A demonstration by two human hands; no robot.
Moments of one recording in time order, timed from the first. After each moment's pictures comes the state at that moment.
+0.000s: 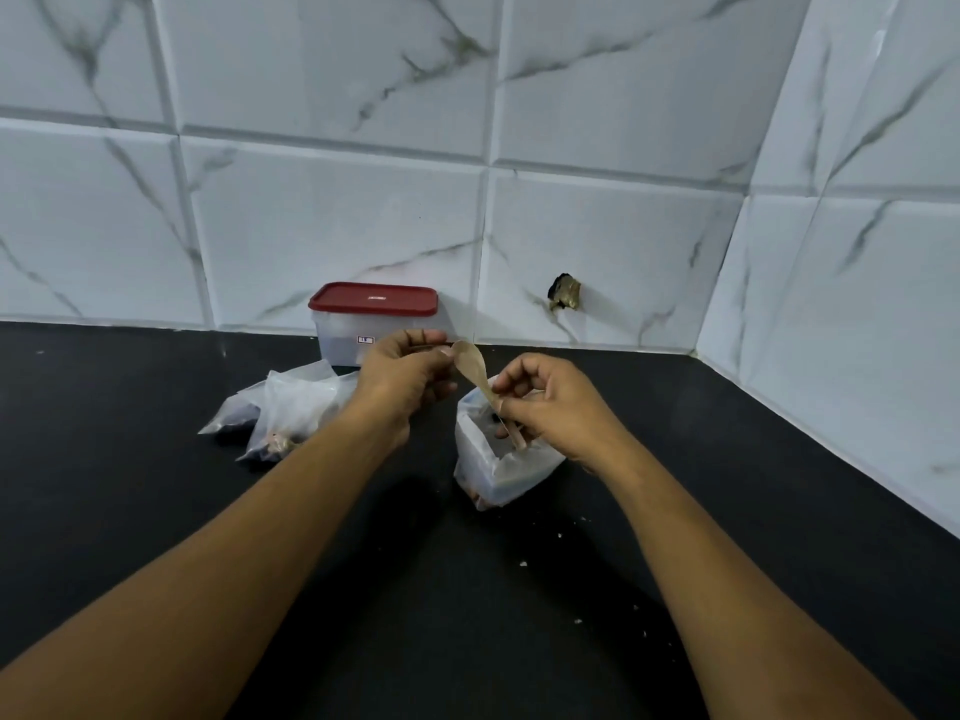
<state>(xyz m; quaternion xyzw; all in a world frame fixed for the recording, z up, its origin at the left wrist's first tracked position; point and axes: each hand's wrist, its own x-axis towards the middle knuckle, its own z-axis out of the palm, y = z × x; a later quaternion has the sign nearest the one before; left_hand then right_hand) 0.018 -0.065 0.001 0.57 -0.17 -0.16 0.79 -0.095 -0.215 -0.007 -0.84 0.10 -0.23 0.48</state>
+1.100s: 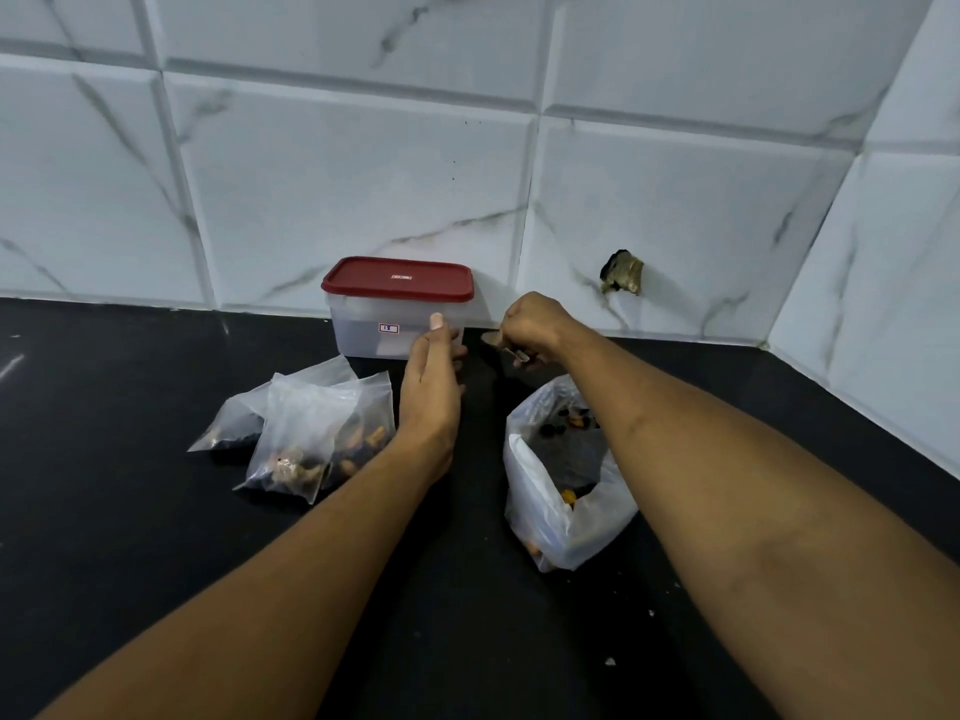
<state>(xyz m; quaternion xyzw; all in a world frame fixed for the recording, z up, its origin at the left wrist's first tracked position) 0.079 -0.106 -0.046 0.59 -0.14 -0.10 0.79 0.111 -0.276 0.003 -0.90 0.26 -0.11 0.32</state>
